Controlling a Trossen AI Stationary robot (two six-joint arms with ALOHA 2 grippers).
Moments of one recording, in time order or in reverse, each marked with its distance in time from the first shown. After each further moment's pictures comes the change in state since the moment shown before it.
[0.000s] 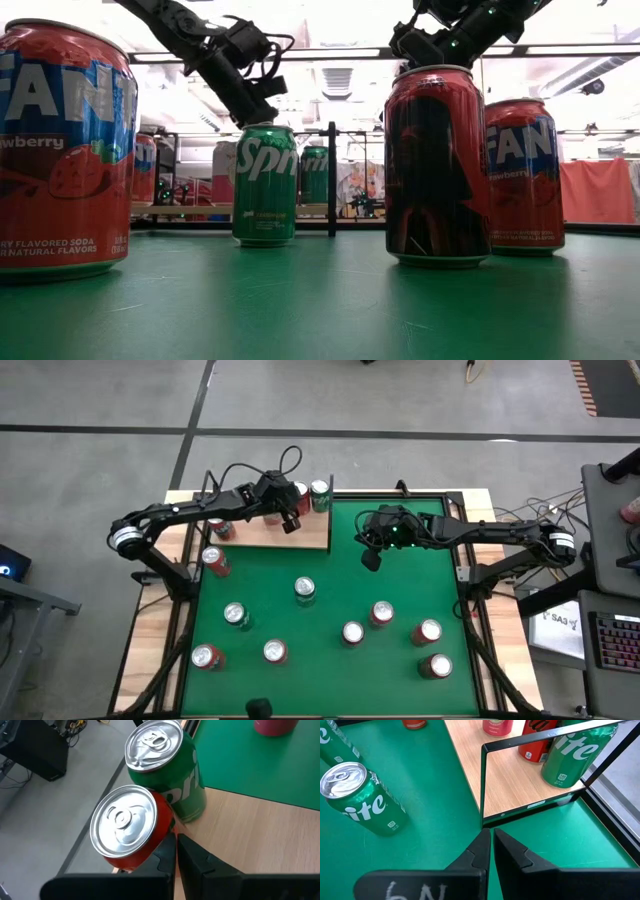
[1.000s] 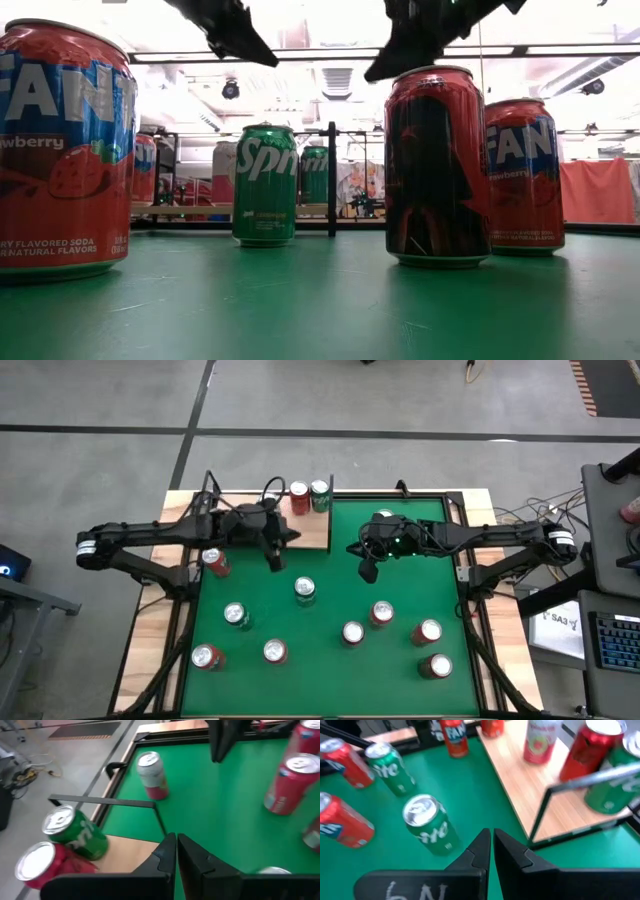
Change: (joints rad) left arm -0.403 -0.336 -0.022 -0.170 0.000 -0.219; right arm 0.141 -0.001 0.095 0.001 -0.001 0.111
